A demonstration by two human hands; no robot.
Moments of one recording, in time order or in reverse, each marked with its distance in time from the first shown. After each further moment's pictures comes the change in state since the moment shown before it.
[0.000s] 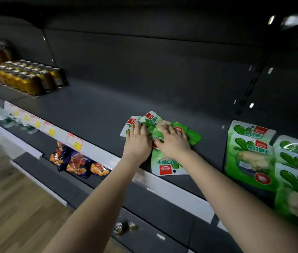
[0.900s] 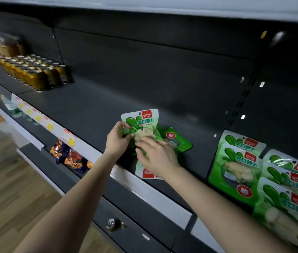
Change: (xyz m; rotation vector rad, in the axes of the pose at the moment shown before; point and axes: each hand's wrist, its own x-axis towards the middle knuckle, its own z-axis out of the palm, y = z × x) left_hand -0.010 -0.001 -0.032 -0.682 0.245 -0.218; right_hand -0.042 -0.002 -0.005 0.097 0.485 -0.552
